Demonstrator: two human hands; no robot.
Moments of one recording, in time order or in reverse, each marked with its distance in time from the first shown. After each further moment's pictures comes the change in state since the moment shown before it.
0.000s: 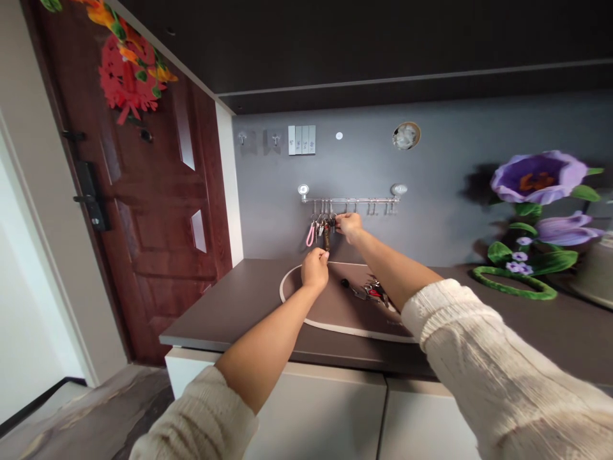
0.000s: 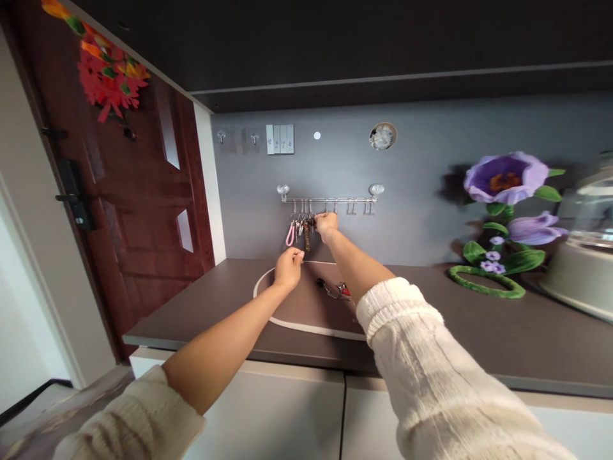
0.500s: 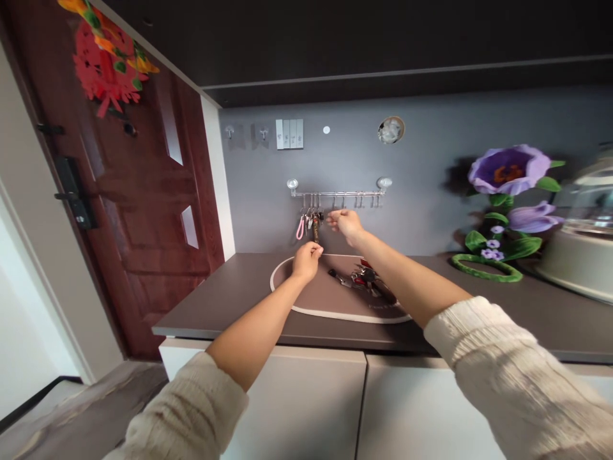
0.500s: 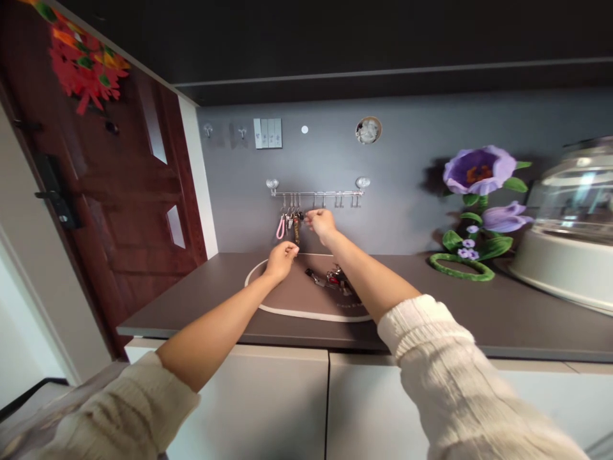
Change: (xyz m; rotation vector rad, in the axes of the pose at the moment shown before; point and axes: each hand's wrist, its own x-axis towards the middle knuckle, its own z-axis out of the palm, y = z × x) left_hand -0.001 -0.004 0.003 -0.096 -0.100 0.088; right_hand -0.042 -0.007 -0.035 0.059 -0.171 -0.065
